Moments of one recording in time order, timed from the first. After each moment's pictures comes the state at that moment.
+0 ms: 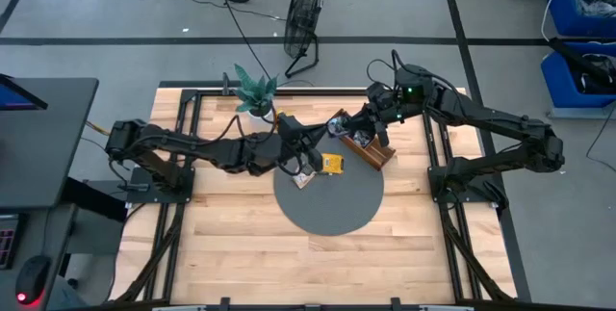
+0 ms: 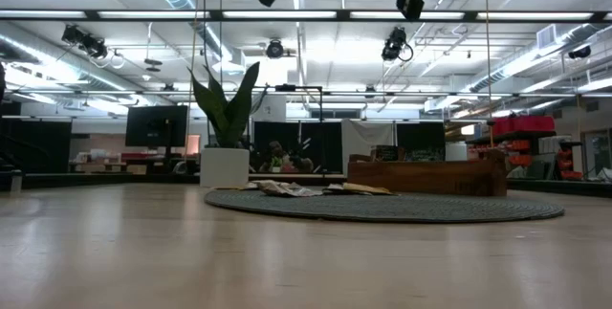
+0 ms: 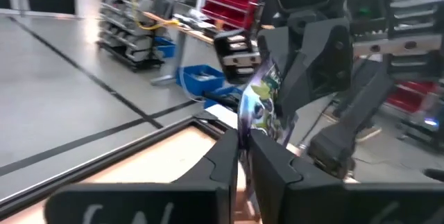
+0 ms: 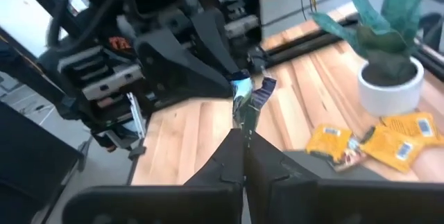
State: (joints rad) left arm -0.10 1.57 1.19 0.32 -0.70 -0.33; right arm -0.40 1.15 1.09 -0.30 -0.56 0.26
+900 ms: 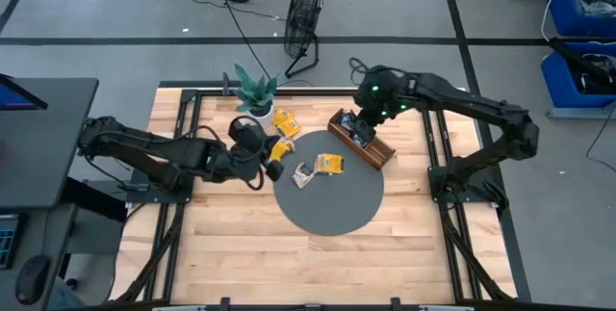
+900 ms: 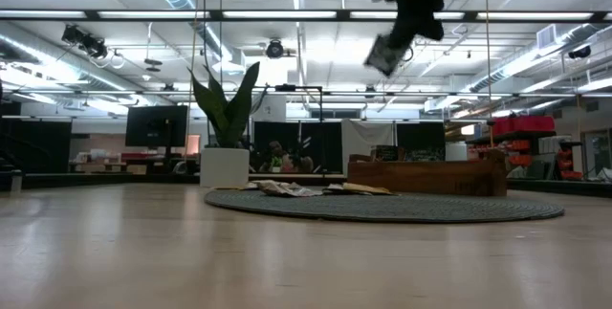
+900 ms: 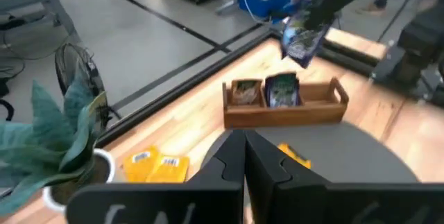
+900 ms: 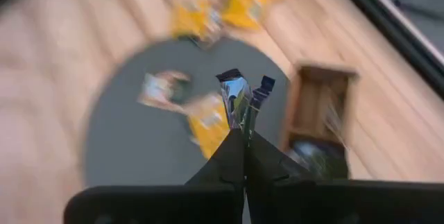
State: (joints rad) left arm -0.24 1.31 1.19 -0.54 -0.90 -0.57; right arm -0.39 1.40 1.40 -0.99 -0.11 0.22
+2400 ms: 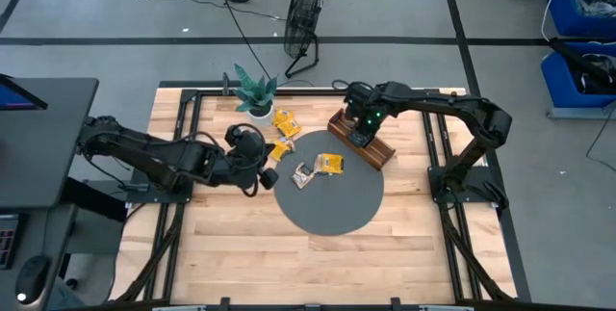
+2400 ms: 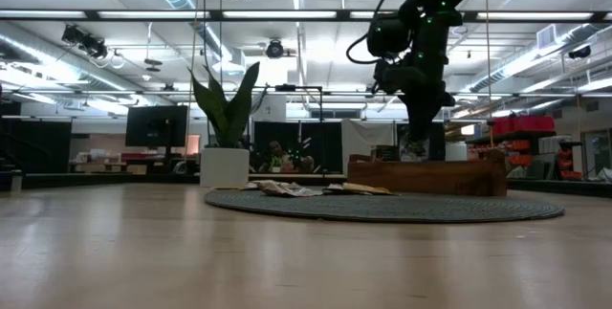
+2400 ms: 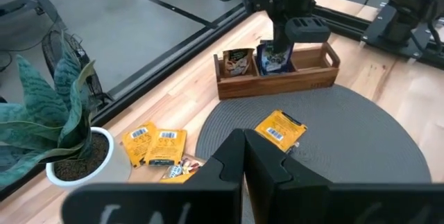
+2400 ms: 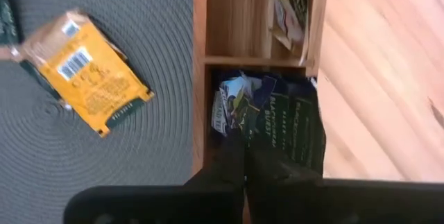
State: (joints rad) left arm -0.28 1.30 1.19 -0.66 -0.85 -0.62; right arm -0.49 1.64 1.21 -0.94 -0.04 0.23
